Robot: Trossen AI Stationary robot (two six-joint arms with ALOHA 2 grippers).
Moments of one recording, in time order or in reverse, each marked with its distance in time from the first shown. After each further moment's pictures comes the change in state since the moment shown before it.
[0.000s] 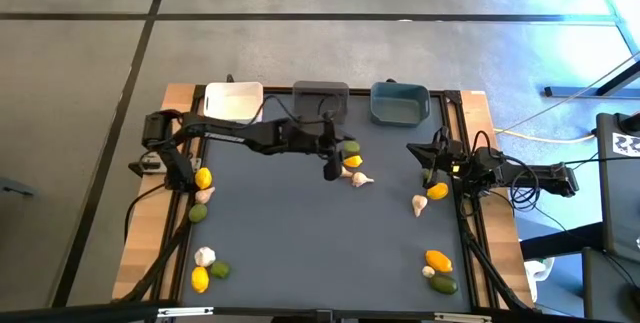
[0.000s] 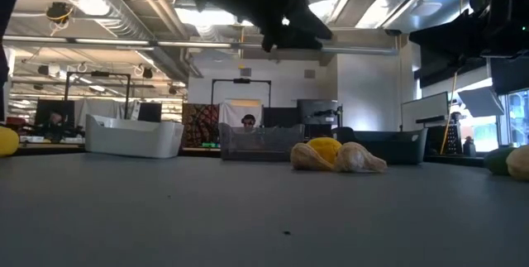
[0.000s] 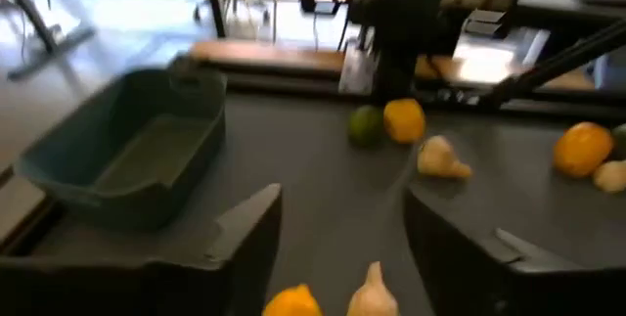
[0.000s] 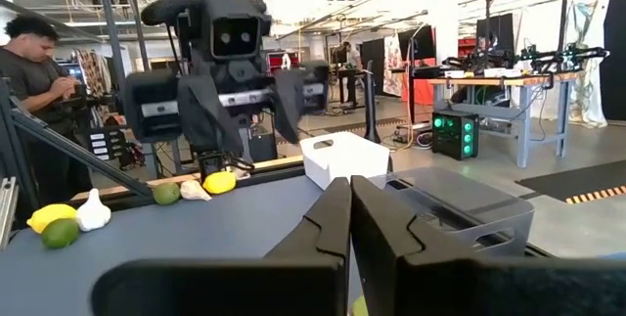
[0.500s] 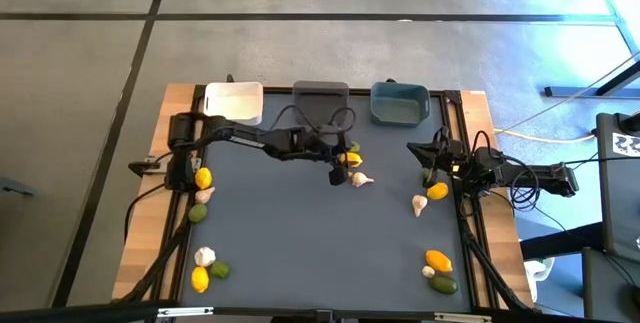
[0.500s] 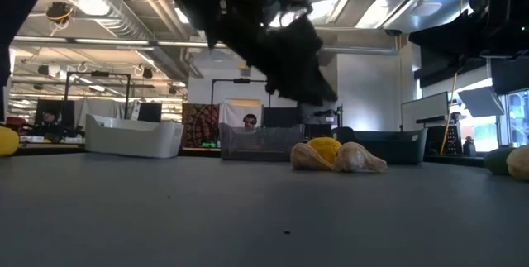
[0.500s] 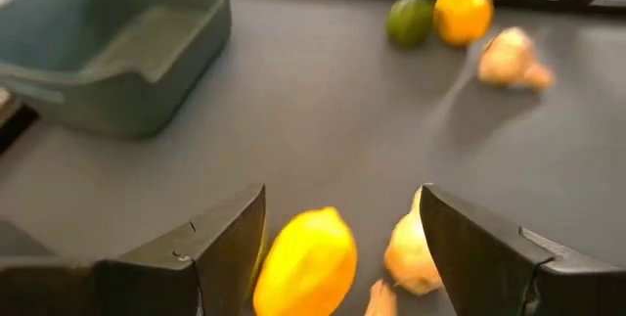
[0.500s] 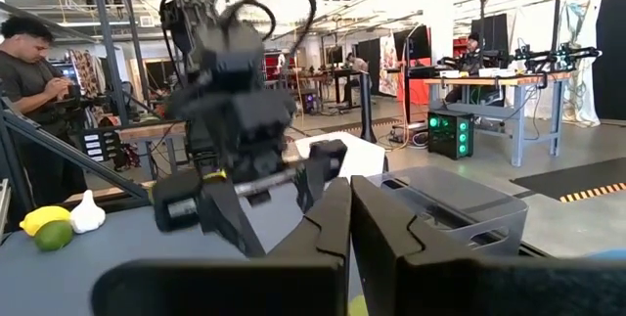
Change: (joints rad) left arm 0.017 0.193 0.007 0.011 -0.048 0.000; right arm 0.000 0.000 0.000 0.000 0.014 0.000
